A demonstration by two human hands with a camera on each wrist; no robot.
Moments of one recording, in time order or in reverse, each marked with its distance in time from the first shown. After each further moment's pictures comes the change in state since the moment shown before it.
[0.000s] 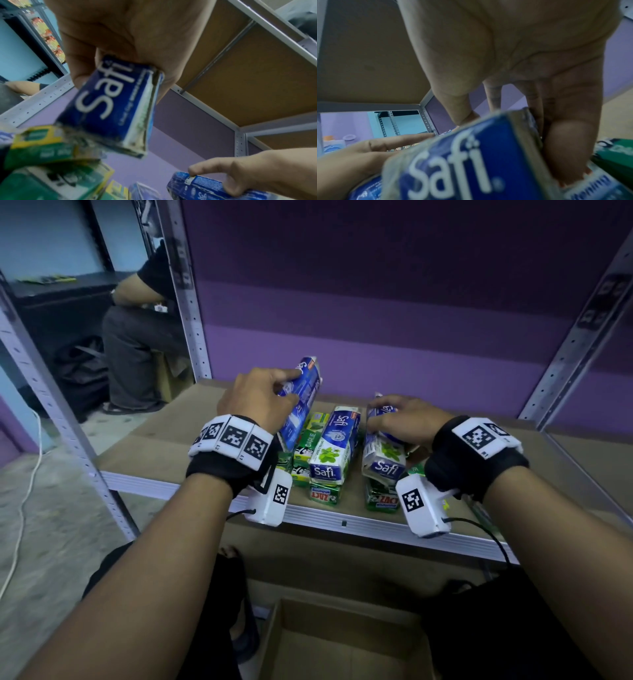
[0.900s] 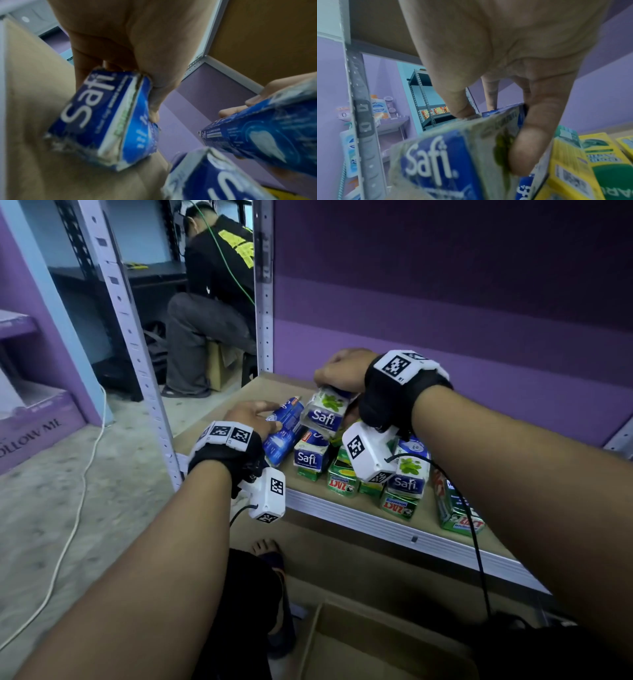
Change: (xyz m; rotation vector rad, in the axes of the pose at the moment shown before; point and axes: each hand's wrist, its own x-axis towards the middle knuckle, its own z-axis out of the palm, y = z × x) left_hand 0.025 -0.170 -0.015 -0.292 -0.062 -0.312; right_hand 0.045 -0.166 0.111 -0.338 -0.096 -0.261
